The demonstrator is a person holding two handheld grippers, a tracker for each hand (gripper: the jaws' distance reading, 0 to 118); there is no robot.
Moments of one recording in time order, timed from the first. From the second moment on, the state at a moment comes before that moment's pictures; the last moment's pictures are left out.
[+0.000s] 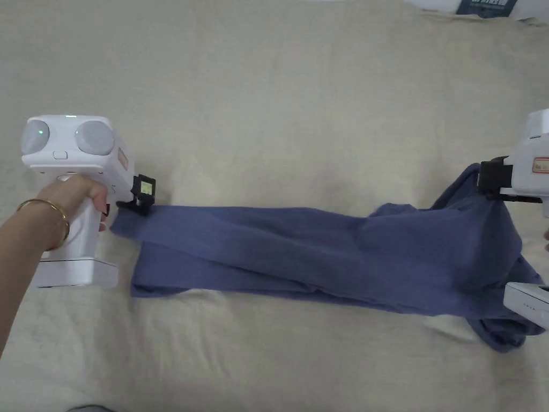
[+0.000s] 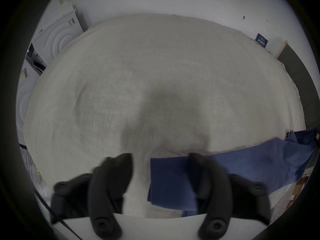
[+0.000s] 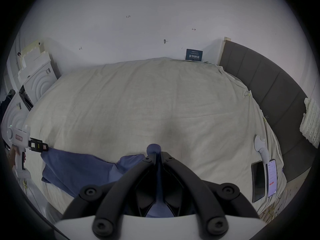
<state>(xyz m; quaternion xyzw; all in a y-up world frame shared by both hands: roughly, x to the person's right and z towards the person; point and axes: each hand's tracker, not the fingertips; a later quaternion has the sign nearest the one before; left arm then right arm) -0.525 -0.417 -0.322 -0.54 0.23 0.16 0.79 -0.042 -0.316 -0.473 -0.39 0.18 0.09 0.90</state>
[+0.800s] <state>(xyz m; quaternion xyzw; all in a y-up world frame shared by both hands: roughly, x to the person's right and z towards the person) -0.499 -0.243 -0.217 -0.22 0.24 0.17 0.93 0.026 -0.208 -0.419 -0.30 0.14 0.00 0.94</state>
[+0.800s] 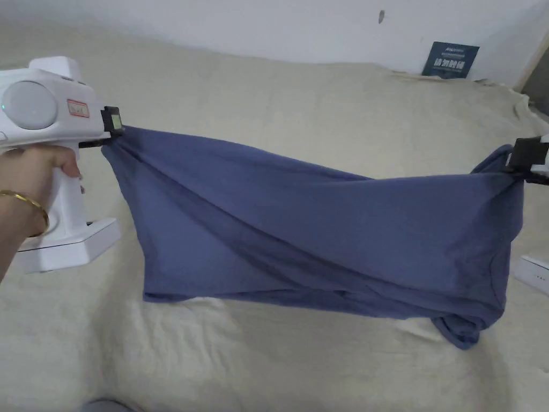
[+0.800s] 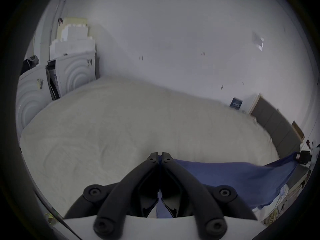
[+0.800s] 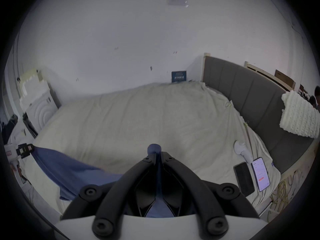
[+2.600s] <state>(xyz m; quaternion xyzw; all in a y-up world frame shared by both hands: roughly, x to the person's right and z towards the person) -0.572 -0.018 -0.447 -0.04 0.40 -0.04 0.91 -0.127 0.046 -0.629 -0.06 0.07 0.03 1.00</state>
